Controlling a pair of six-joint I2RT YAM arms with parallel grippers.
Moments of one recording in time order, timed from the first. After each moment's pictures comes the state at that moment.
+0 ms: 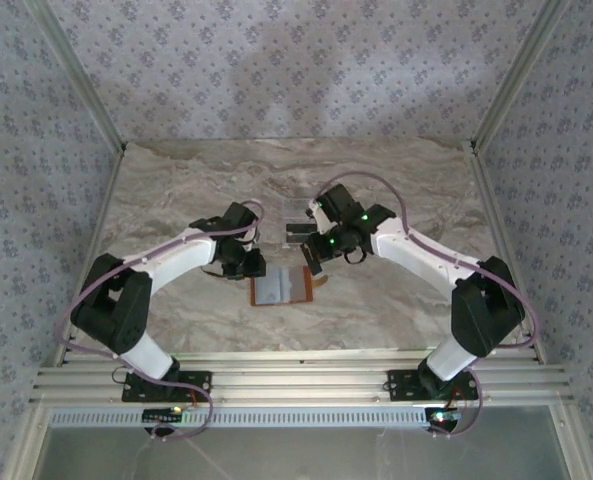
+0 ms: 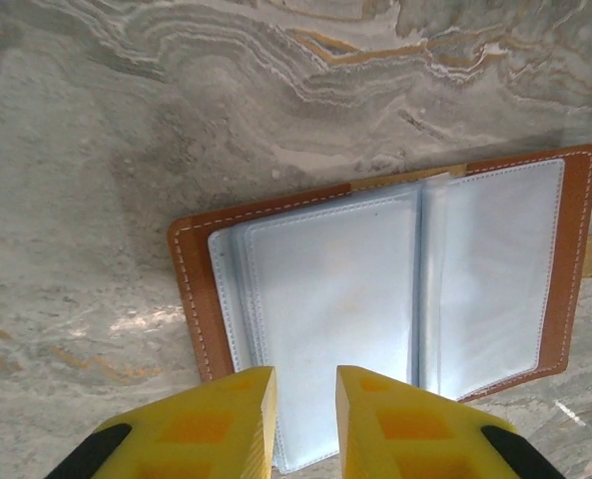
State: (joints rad) left arm -0.54 1.58 0.99 -0.68 0.24 -0.55; right arm 0.67 1.60 1.27 -0.73 -0.16 0.17
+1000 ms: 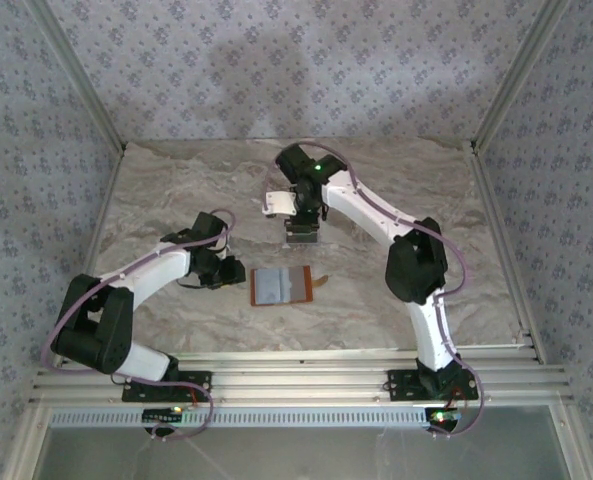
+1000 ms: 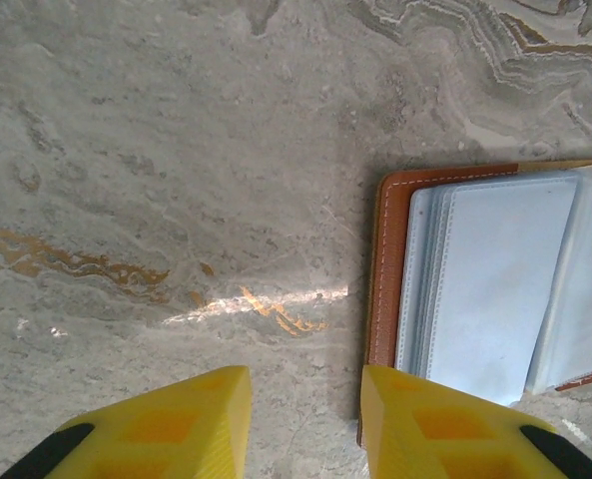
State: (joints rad) left arm -0.39 1.45 0.81 -0.63 0.28 -0.51; right arm 0.67 2.13 2.03 -1.12 0.00 -0.95
